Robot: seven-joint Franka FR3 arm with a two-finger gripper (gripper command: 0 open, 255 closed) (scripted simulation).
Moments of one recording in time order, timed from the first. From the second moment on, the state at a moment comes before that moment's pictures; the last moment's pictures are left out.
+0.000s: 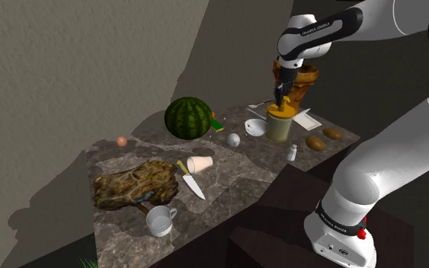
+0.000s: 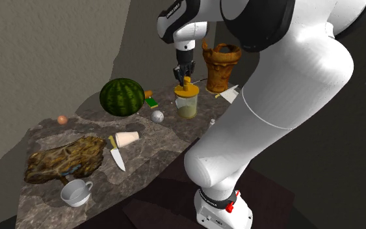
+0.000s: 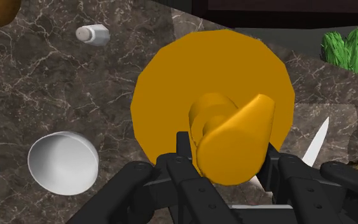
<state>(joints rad) -0.20 -0.33 -0.40 -2.32 -0.15 2.02 -0.52</state>
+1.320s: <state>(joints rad) 0.00 -0.37 -0.04 -2.37 -0.04 2.00 -0.03</state>
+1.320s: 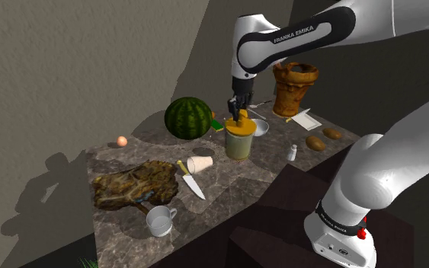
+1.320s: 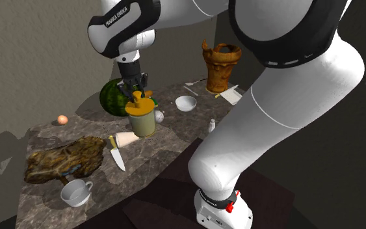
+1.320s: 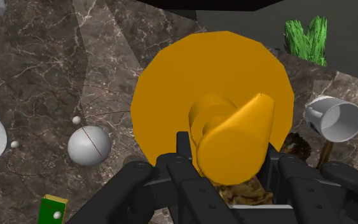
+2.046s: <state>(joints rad) 0.11 -0.21 0.13 -2.22 0.01 2.01 0.23</state>
